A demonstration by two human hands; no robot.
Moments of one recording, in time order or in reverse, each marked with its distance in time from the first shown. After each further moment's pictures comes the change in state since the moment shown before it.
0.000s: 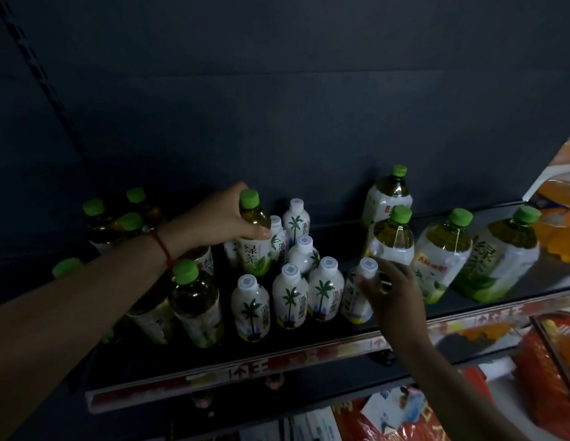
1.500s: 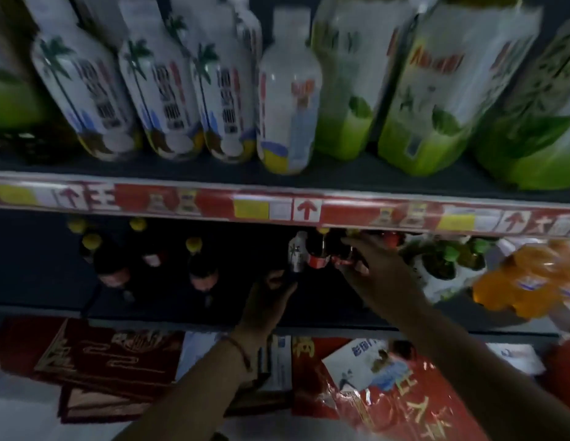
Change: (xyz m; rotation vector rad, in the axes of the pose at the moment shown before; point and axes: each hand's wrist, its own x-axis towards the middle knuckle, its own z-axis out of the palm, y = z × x) left_hand -0.058 -0.087 0.520 -0.720 0.215 -0.614; right_hand -0.004 0.305 0.019 -0.282 -0.537 -0.408
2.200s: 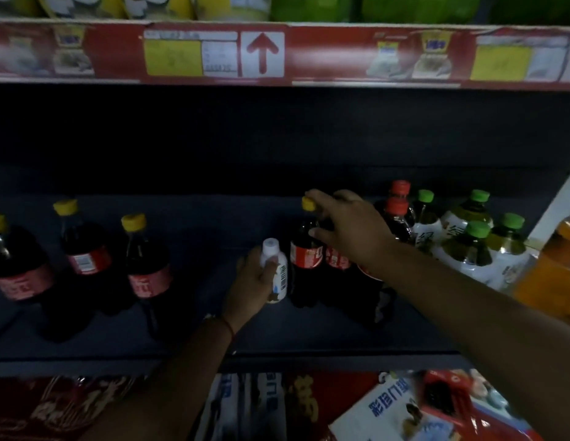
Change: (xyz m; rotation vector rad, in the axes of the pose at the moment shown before) left_hand 0.167 -0.096 0.029 0.282 0.171 0.520; right_hand 0.084 0.075 0.080 -0.324 0.211 -0.226
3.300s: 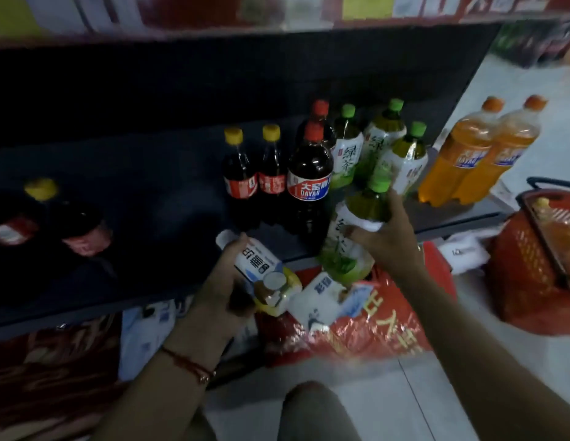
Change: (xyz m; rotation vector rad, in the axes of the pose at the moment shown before) left_hand -0.154 0.131 -0.015 -0.956 -0.401 -0.743; right_hand -0.191 0.027 -0.057 0.842 0.248 0.731
